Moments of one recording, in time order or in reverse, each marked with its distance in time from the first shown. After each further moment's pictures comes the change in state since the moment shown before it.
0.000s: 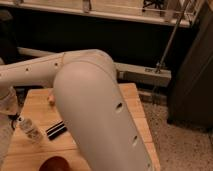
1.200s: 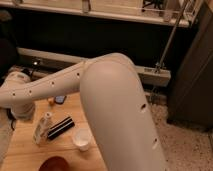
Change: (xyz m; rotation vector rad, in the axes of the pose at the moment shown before) arm 0.086 -0.004 0.051 0.074 0.037 -0.076
